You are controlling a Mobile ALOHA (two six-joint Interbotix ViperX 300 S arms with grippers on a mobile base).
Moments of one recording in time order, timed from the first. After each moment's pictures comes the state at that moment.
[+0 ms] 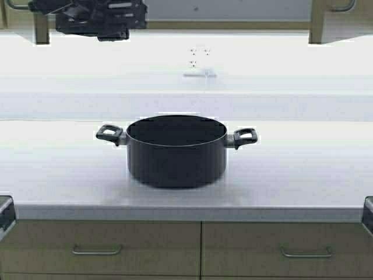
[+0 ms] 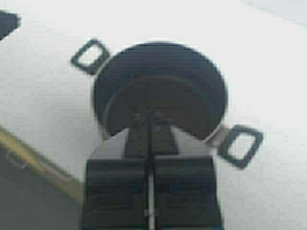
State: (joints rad) left arm -0.59 -0.16 0.89 -0.49 -0.54 0.29; right arm 0.48 -0.46 0.72 0.47 0.25 -0.52
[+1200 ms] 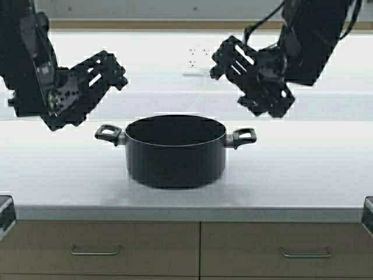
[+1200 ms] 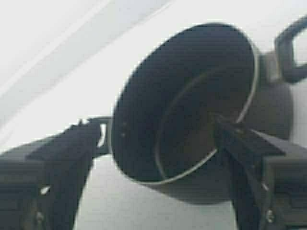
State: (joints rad) left arm -0.68 0.30 1.15 -0.48 -1.38 -0.65; right arm 0.72 0.24 0.96 0.44 -0.97 0.64
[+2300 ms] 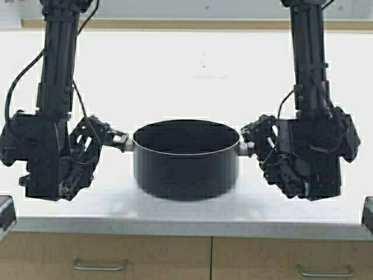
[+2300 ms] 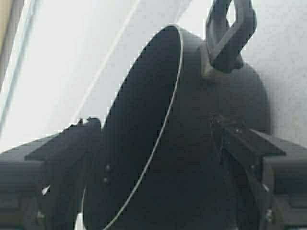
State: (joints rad) left arm -0.60 0.87 0.96 -0.47 -1.76 -1.16; right arm 0.66 0.87 0.94 0.39 -1.72 1.14
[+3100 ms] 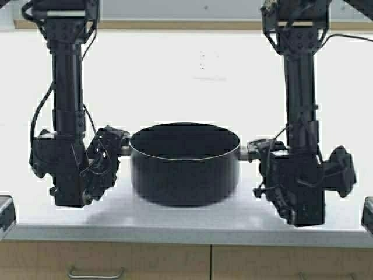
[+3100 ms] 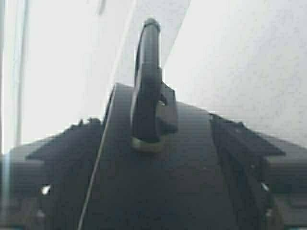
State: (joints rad) left arm -0.46 1.02 0.61 -0.27 -1.69 -1.19; right arm 0.55 1.09 0.67 0.39 -1.76 1.29
